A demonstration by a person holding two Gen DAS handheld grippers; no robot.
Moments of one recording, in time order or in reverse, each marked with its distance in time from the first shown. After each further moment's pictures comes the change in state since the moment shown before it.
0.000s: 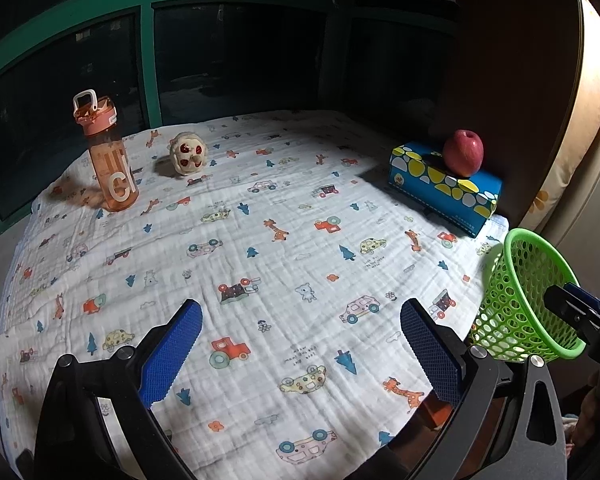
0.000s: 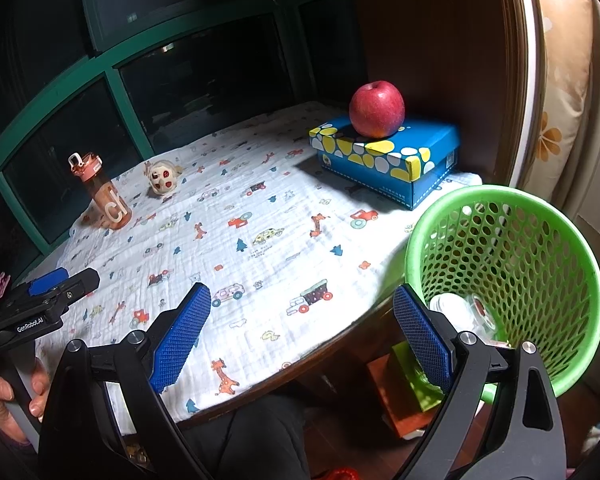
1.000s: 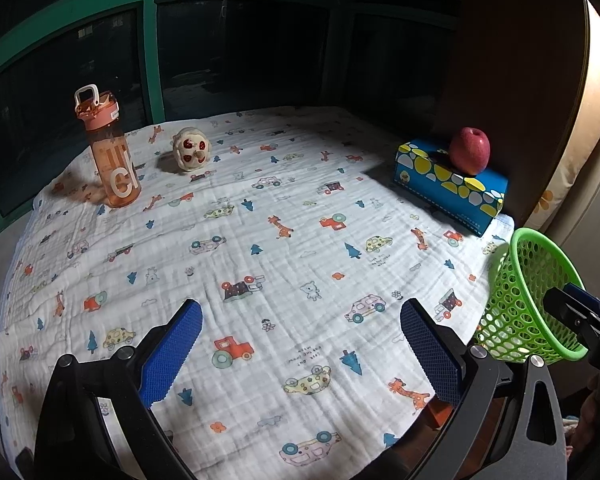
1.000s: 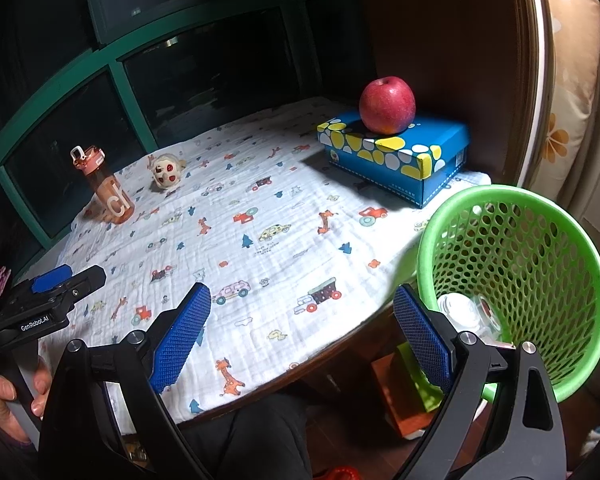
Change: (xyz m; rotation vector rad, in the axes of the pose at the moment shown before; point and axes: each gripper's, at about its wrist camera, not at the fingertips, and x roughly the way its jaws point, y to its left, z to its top) left arm 0.006 0.005 -0.001 -0.008 0.009 0.008; right arm 0.009 0.005 0.001 -0.017 0.016 0.012
